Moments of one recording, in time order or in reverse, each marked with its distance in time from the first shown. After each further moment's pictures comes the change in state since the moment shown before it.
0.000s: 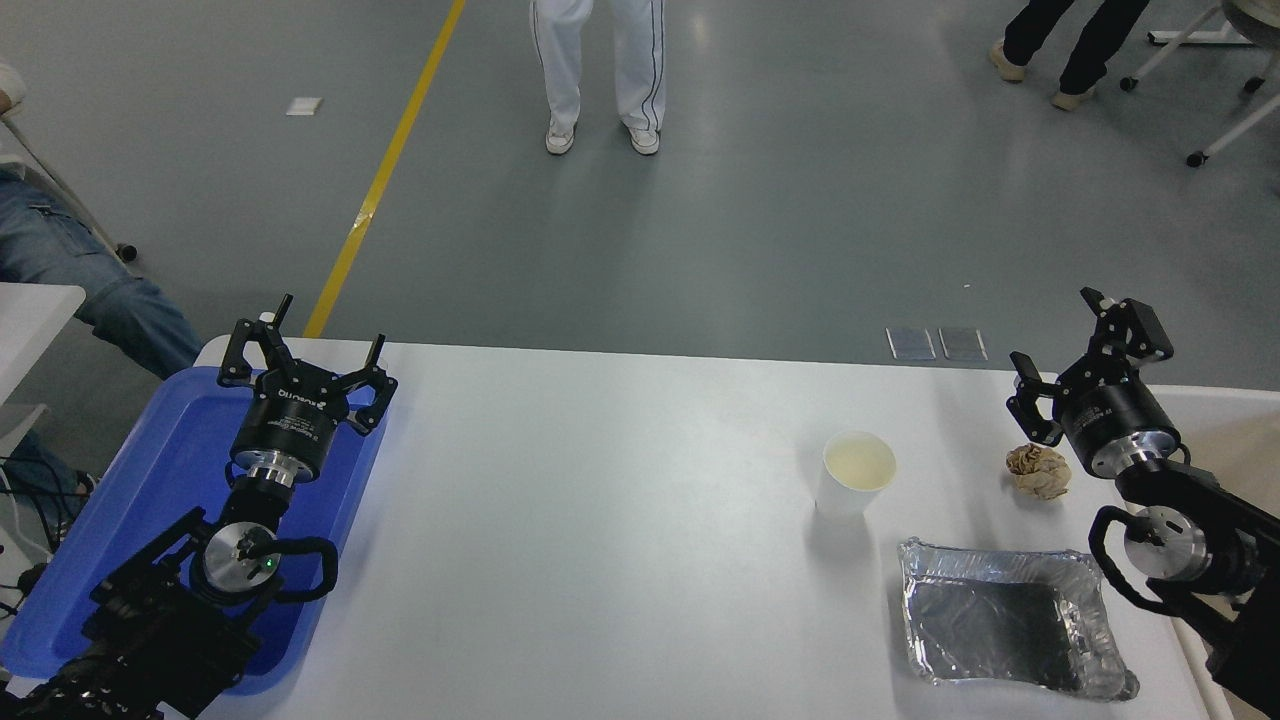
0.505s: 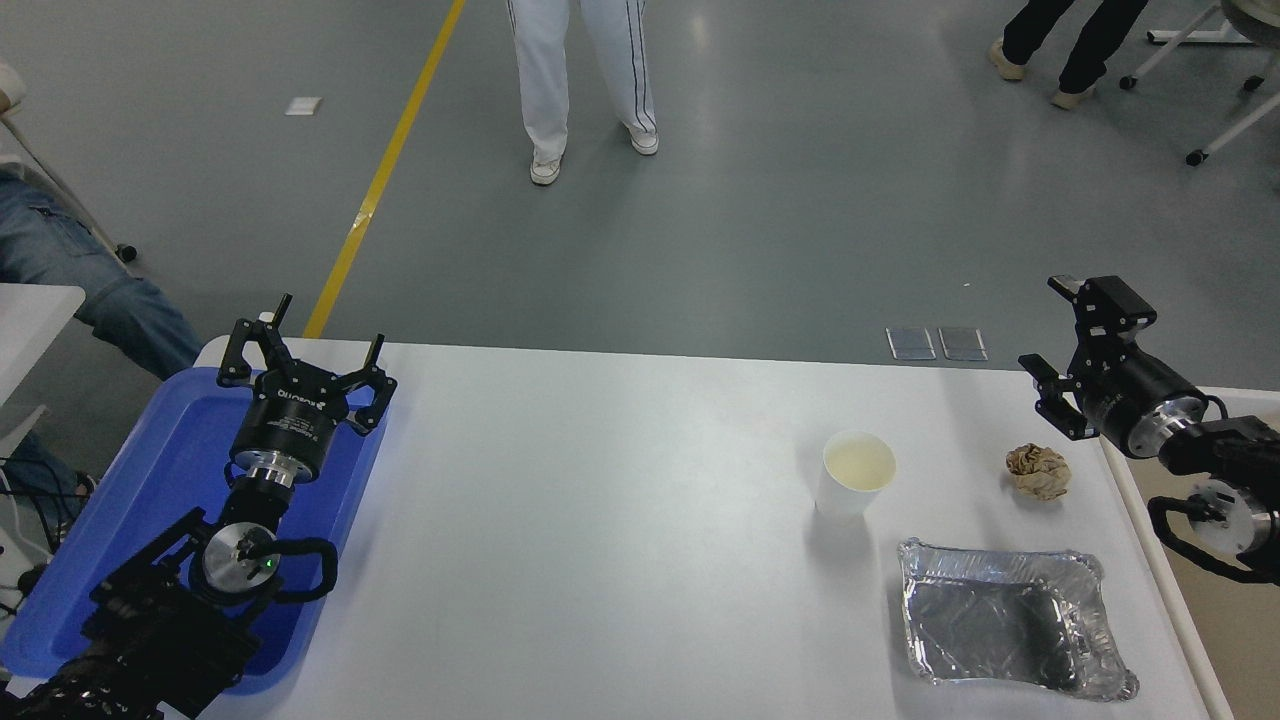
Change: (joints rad) left arm 0.000 0.000 0.000 0.000 0.000 0.000 0.000; right arm 0.324 -0.146 -0.612 0.058 -0.006 0.002 0.003
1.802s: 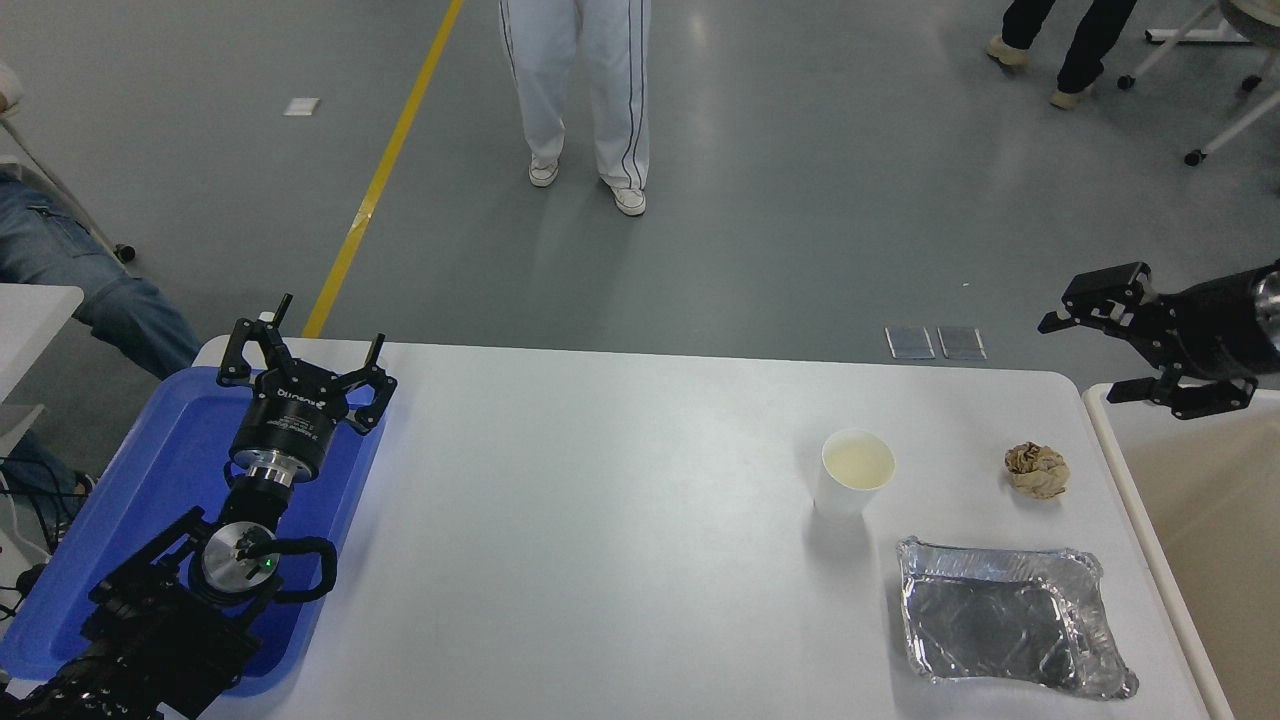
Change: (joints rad) left arm 0.000 0.000 0.000 0.000 0.000 0.000 0.000; right arm 0.940 0.083 -1.002 0.116 -0.077 0.627 -0.347
